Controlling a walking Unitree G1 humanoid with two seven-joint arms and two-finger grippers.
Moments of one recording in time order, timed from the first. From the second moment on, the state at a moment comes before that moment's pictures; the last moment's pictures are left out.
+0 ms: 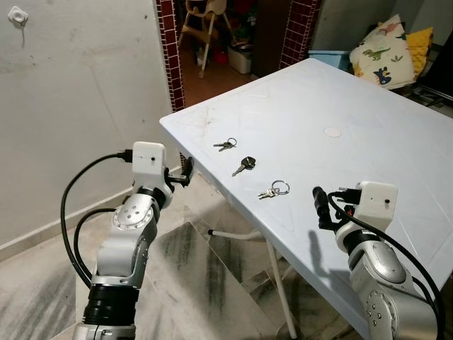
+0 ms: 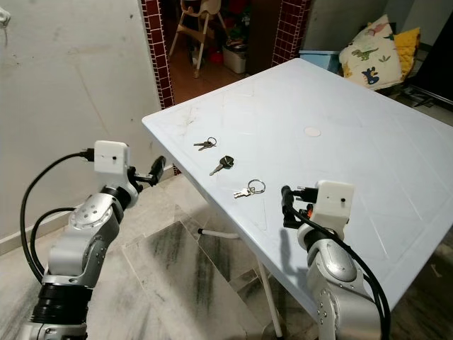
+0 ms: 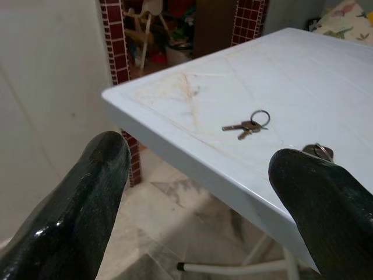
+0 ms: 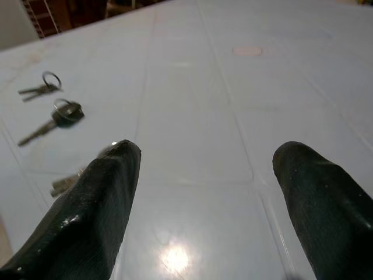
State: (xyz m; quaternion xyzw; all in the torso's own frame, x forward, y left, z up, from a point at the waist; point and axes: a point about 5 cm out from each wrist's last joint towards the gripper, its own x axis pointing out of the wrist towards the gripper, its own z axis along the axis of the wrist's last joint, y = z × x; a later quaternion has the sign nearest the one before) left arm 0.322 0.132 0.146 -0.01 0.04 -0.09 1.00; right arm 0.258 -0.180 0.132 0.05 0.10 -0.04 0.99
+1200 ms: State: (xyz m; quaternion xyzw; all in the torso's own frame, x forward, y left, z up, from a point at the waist) left arm 0.313 0.115 0.137 -0.03 0.05 -0.13 0.99; right arm 0.263 -0.170 0.136 0.06 0.08 -0.03 0.99
